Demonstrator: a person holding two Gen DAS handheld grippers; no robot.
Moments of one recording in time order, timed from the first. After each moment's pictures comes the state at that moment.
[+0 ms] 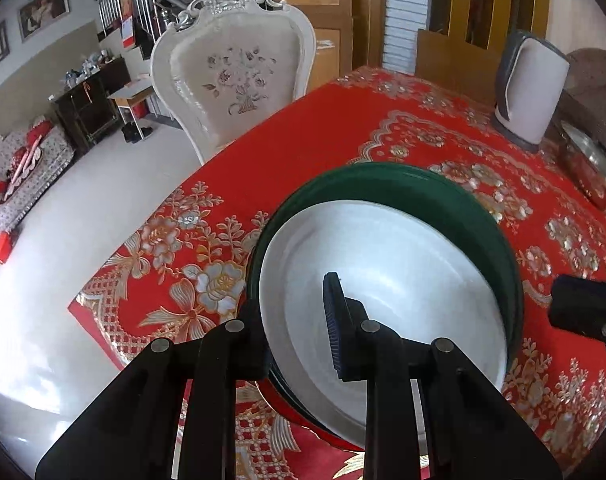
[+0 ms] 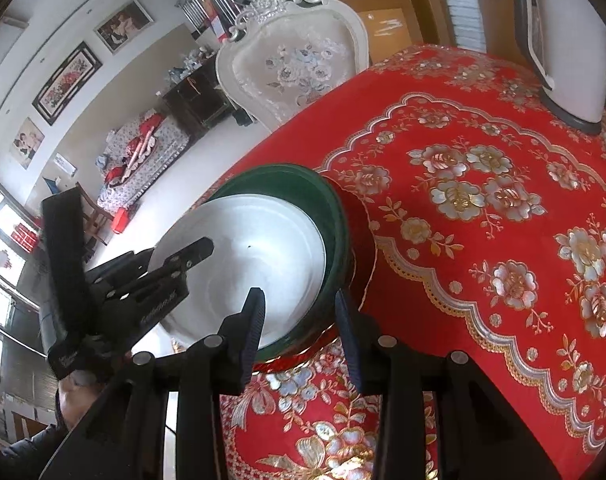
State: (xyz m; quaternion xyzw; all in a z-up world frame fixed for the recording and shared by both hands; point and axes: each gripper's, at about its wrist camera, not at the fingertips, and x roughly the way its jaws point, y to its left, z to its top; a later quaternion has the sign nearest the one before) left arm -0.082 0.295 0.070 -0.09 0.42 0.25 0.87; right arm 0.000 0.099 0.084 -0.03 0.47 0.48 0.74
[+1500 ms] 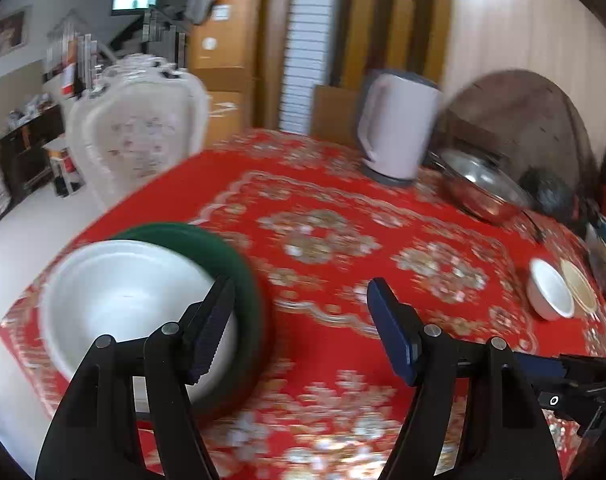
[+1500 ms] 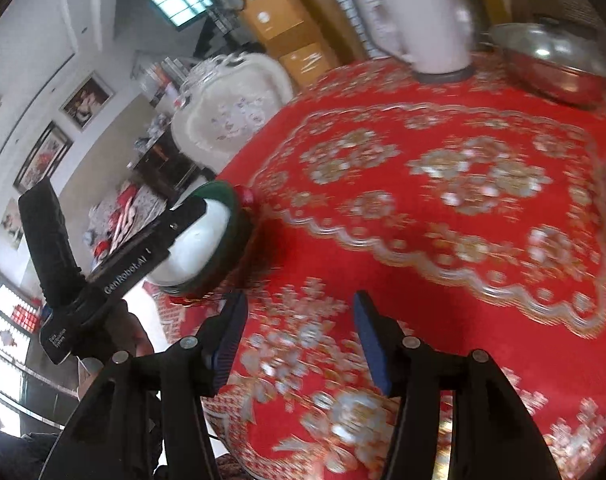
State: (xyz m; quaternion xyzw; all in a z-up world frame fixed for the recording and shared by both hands) left arm -0.059 0.141 0.104 -0.08 0.31 0.11 0.94; right arm -0.019 -0.077 0.080 0.09 0.46 0.39 0.79
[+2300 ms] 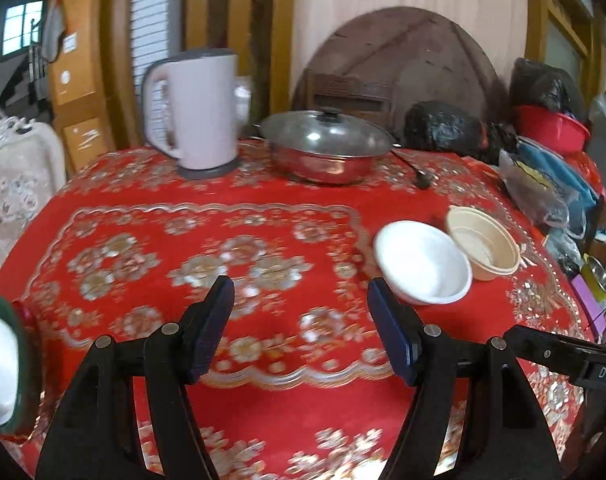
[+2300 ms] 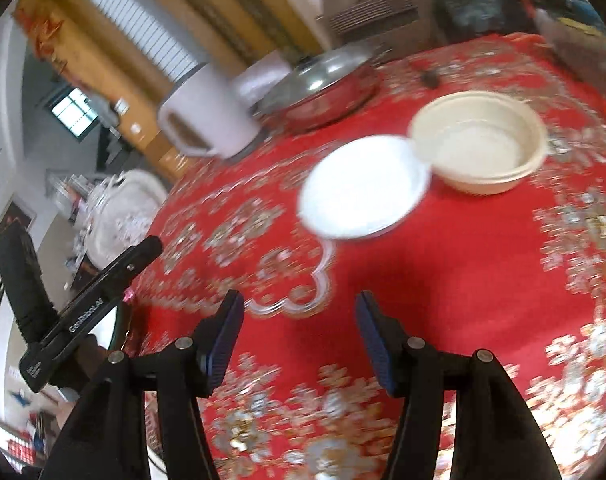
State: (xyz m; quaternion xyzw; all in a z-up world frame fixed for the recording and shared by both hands) left arm 0.024 -0.068 0.116 0.00 0.35 -0.06 0.94; right arm -0.006 -0.315 0.071 0.22 0.42 0.20 0.86
